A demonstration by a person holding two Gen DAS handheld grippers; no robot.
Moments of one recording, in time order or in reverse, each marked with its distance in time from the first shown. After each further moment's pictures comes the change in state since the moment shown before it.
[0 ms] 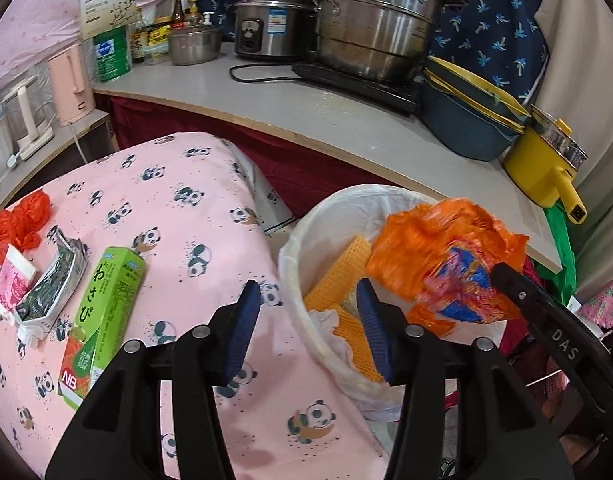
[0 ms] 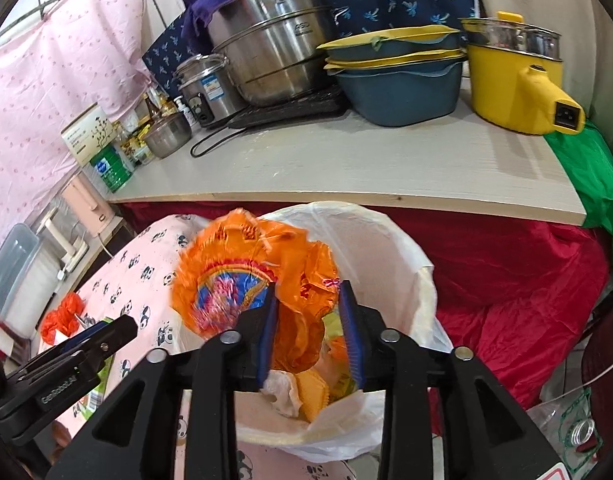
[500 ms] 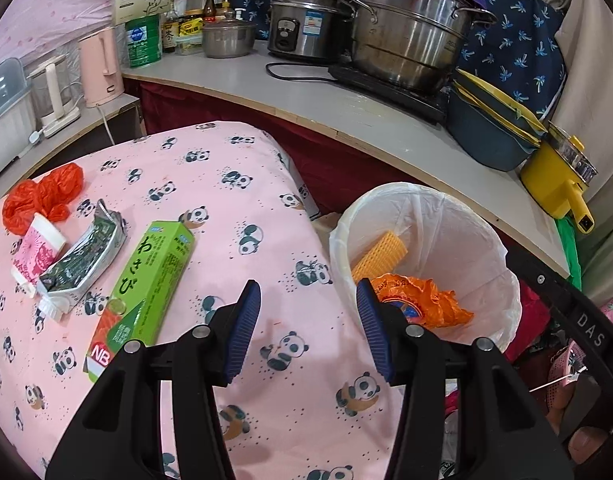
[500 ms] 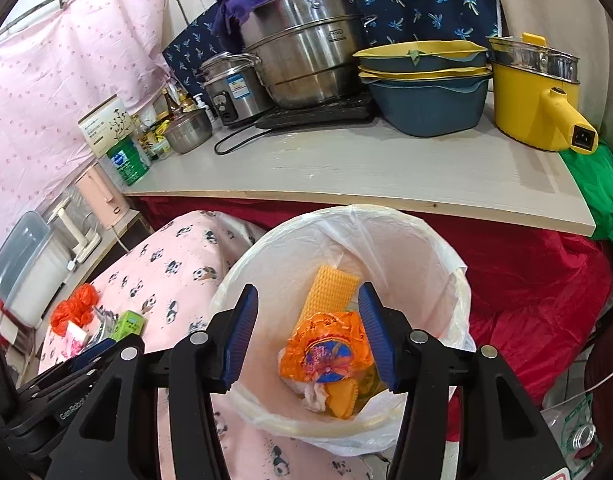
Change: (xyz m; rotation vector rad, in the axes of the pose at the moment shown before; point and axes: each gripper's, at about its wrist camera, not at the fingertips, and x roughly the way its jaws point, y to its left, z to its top) left arm -0.022 0.038 -0.019 -0.063 -0.011 0.035; right arm -0.015 0.038 -0.006 -0.045 -0.013 0.035
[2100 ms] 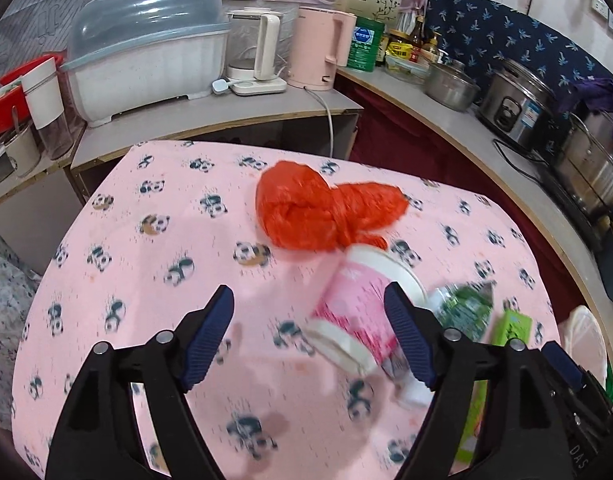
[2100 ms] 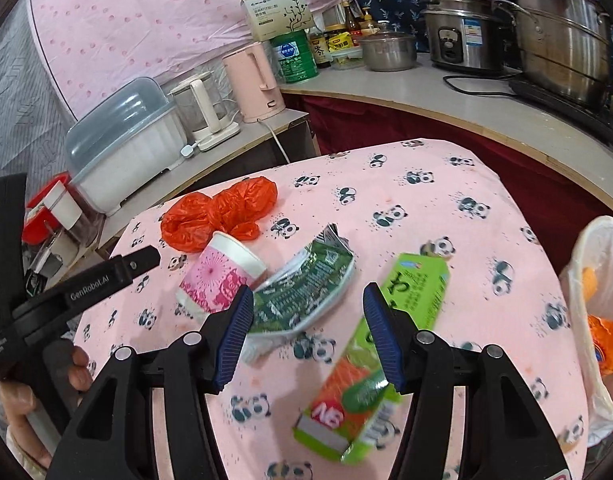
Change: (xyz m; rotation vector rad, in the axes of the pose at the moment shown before) left arm -0.045 0.322 0.011 -0.366 -0.077 0.318; right arm 0.076 0.299 -0.079 -0.347 0.199 0.301
